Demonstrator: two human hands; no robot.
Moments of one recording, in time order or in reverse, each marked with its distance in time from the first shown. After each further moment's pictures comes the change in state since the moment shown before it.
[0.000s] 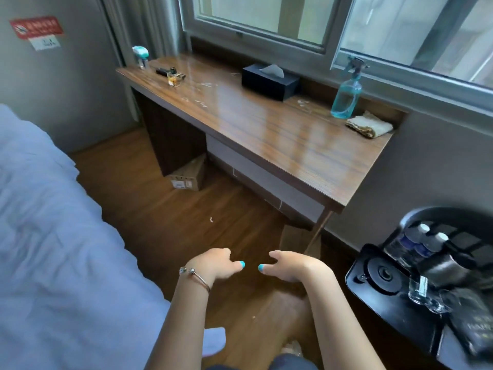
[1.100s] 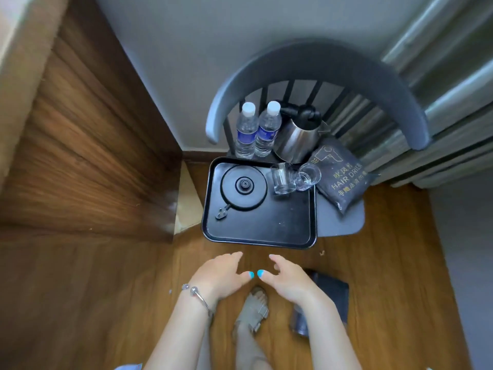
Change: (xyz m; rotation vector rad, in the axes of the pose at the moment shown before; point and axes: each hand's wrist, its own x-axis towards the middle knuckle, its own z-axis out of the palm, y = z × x) left_hand 0.220 0.366 0.284 0.507 -0.487 0.458; right_hand 0.091 0.462 0.101 0.977 0.084 0.477
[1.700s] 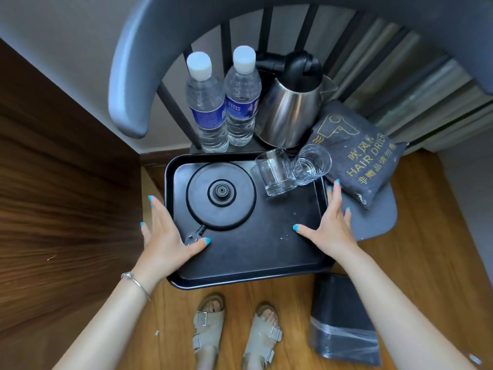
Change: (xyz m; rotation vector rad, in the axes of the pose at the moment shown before) left_hand 0.205 -0.113 -0.021 -0.177 0.514 0.058; right_hand 0.202 0.081 -0.075 0.033 0.632 -0.146
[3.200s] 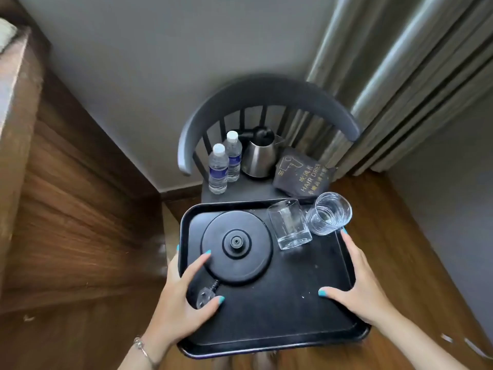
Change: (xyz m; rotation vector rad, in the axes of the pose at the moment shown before) left_hand -0.228 0.062 -0.113 -0.289 0.057 0.478; right_hand -0.266 -0.038 -0.151 0.292 0.032 -0.119
